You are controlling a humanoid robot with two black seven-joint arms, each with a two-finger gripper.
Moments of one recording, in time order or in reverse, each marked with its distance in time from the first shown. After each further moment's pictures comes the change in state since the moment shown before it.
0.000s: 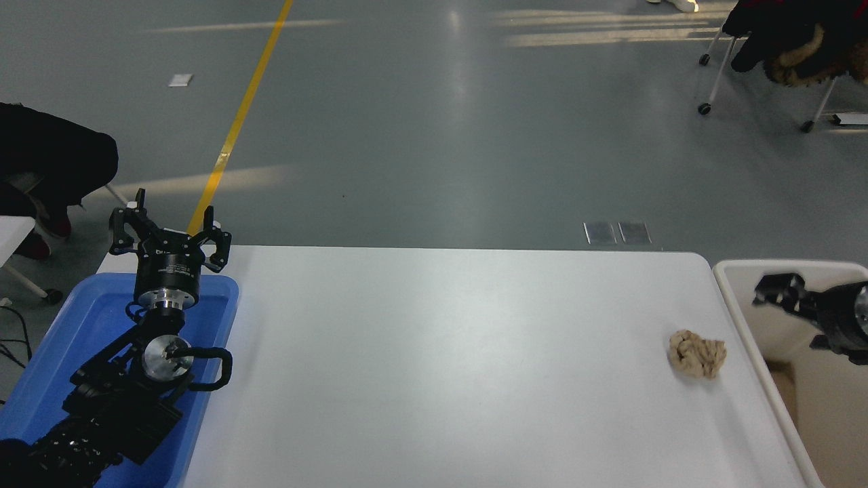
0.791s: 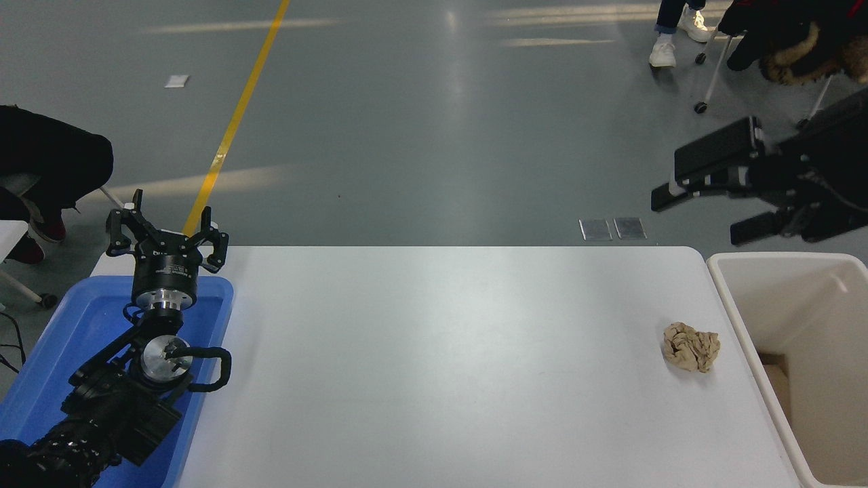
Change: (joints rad) left arm 0.002 0.000 -0.003 0.000 -0.003 0.003 -0.002; right arm 1.256 0.134 -0.072 0.198 0.086 0.450 -0.002
